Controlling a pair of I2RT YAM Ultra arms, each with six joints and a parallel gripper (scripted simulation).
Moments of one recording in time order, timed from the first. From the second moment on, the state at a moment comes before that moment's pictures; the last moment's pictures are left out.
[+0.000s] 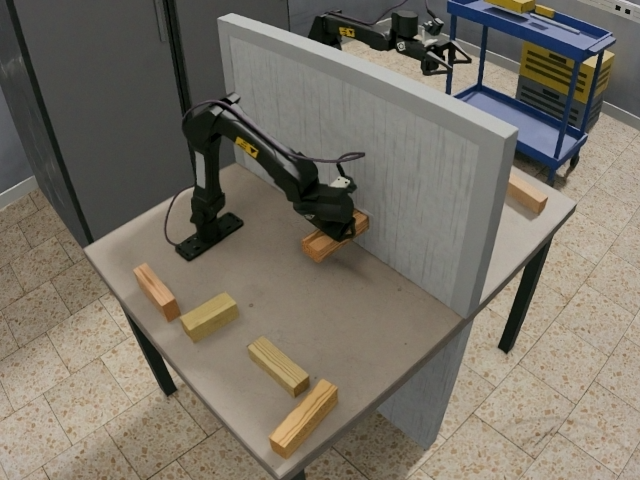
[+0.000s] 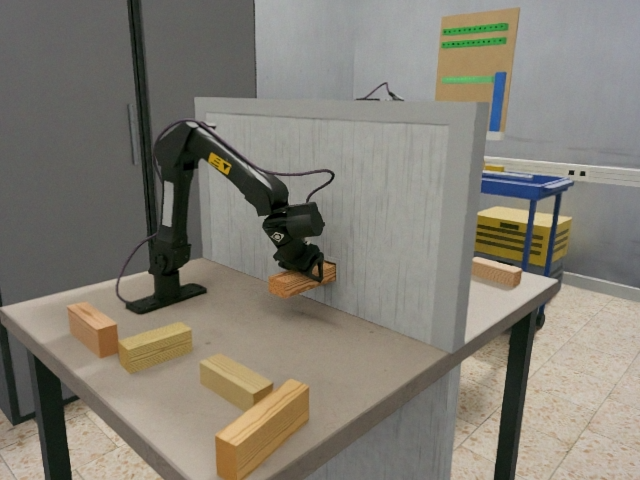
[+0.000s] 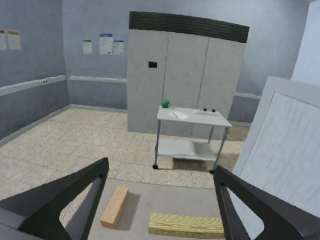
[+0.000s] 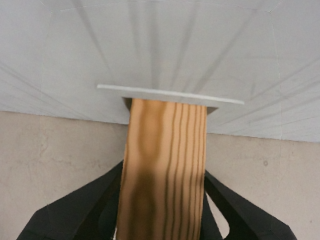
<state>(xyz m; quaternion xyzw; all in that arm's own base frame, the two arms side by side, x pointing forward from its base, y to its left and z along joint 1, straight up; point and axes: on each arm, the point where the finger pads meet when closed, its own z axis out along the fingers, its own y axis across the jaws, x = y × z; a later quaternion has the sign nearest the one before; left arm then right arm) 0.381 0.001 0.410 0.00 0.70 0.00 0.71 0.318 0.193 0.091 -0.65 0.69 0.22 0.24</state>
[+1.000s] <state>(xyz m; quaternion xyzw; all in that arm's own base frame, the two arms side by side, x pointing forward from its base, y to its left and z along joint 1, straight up) 0.381 0.001 0.410 0.00 0.70 0.00 0.71 0.321 0.202 0.099 -0.65 0.68 0.24 0.26</state>
